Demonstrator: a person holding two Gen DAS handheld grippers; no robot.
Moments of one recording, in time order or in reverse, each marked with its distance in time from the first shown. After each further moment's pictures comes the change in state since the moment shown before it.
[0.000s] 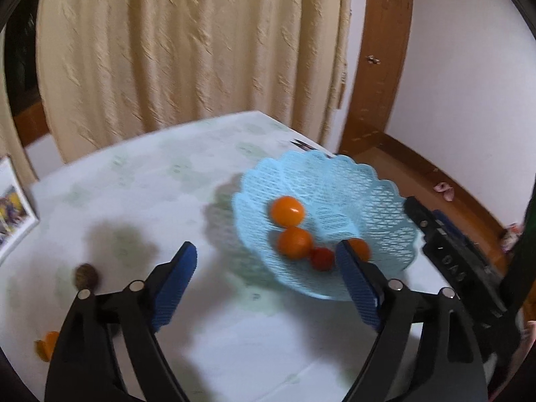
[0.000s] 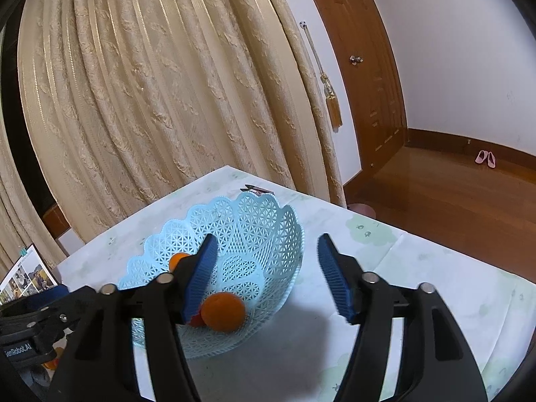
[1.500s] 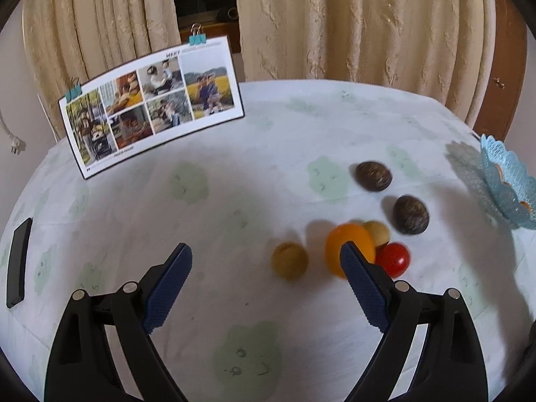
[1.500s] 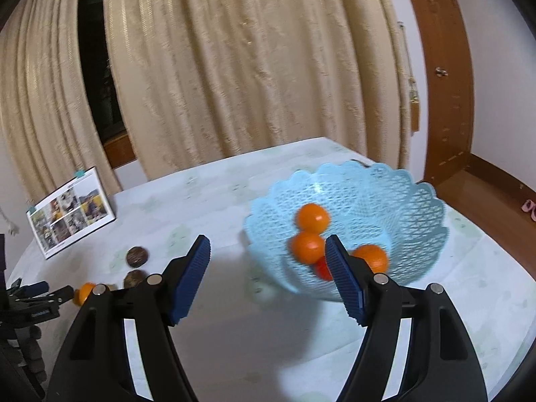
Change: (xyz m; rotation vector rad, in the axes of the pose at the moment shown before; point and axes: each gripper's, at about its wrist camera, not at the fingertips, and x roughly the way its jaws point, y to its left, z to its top) left arm -0.082 0.230 -0.130 -0.276 0.104 0.431; right arm -0.026 0.121 -0.043 -0.263 0.117 0.240
